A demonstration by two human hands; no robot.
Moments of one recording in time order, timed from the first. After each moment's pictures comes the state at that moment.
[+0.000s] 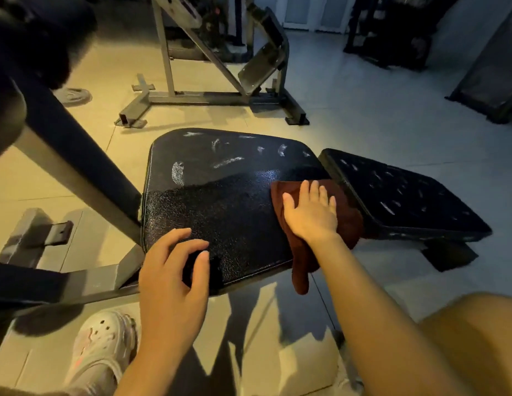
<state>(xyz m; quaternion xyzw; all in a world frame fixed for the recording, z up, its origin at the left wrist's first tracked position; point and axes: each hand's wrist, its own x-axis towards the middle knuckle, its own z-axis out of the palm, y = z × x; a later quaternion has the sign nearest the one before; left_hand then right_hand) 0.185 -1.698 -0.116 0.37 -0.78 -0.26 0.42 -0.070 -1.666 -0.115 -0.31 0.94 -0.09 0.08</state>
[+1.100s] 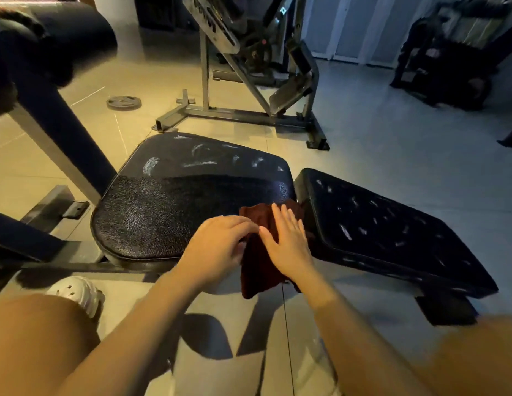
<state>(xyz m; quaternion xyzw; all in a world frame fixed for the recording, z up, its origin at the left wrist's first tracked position) 0.039 -1.632 -0.094 0.23 -0.95 -0.10 0.19 -0.130 -1.570 -0.134 -0.53 0.80 -0.23 0.13</state>
